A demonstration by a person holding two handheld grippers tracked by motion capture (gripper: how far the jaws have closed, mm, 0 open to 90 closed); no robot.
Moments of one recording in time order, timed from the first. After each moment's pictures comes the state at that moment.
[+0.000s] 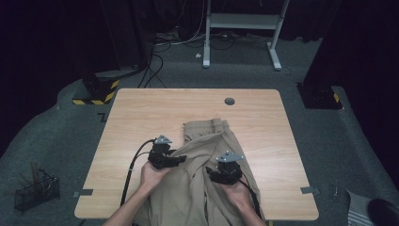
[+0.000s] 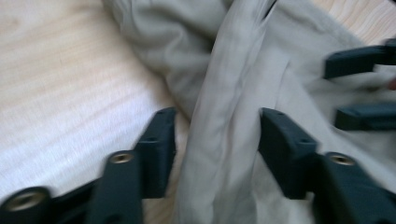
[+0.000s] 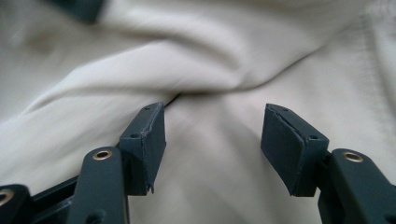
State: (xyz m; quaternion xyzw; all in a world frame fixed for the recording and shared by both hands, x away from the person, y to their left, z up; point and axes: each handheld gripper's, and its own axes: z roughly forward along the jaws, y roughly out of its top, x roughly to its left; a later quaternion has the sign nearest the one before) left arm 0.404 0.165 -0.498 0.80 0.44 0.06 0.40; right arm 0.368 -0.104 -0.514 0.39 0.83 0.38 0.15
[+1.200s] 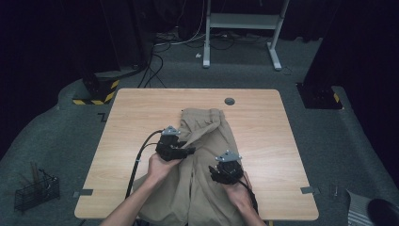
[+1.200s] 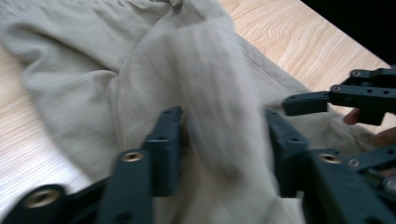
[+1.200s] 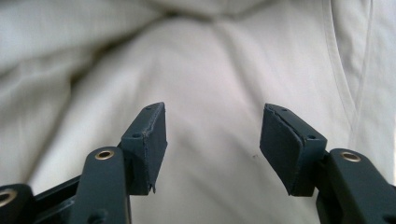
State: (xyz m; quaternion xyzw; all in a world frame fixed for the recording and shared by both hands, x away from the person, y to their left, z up) left arm 0.412 0.143 -0.459 0.80 0.40 0.07 0.44; right arm 0.365 -0.103 -0.507 0.41 0.83 0.33 0.19
